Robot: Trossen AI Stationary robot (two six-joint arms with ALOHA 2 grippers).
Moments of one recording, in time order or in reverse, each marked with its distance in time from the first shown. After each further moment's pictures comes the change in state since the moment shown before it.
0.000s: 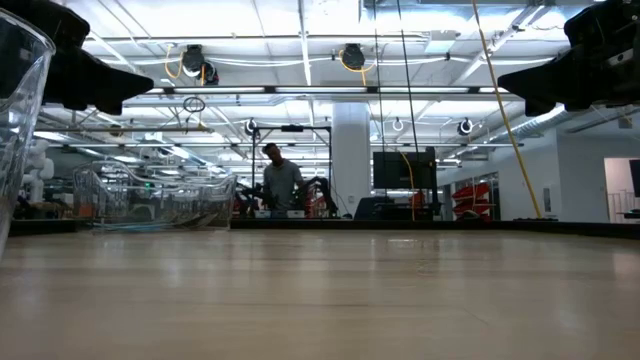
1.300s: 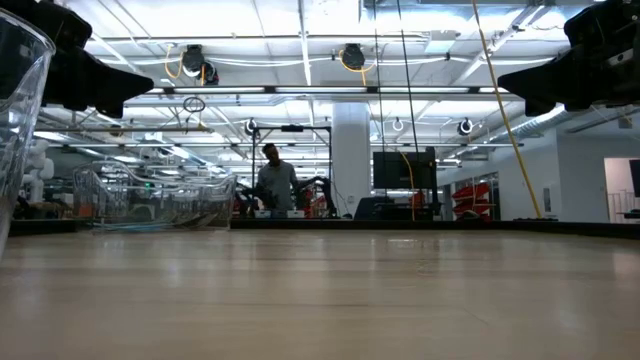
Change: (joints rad) left arm 0.037 0.000 -0.001 0.009 0.050 -0.046; right arm 0.000 0.000 0.000 0.001 0.000 0.000
